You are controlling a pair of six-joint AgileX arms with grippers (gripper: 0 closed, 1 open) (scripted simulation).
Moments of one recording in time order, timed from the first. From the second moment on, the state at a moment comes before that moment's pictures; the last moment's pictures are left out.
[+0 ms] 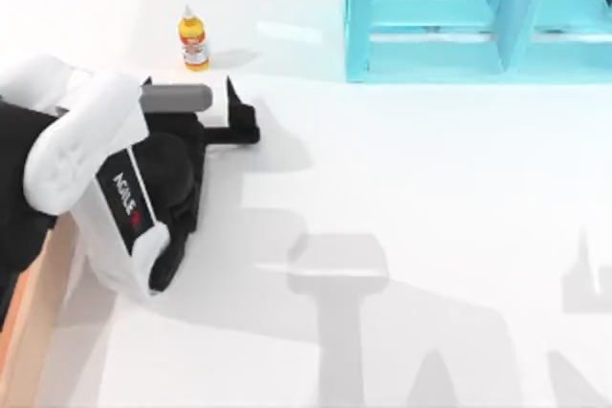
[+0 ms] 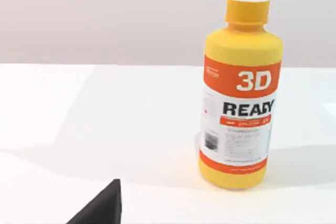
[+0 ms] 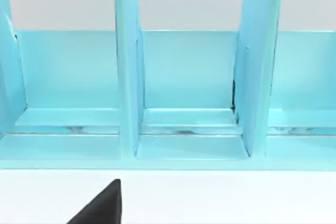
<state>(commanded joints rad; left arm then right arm) -0.37 2.59 1.04 1.55 -0.32 -0.01 0.00 0.00 0.00 0.00 0.00 0.00</state>
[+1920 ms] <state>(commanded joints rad) -0.30 2.73 1.51 1.23 -0.25 -0.01 0.00 0.00 0.00 0.00 0.00 0.00</state>
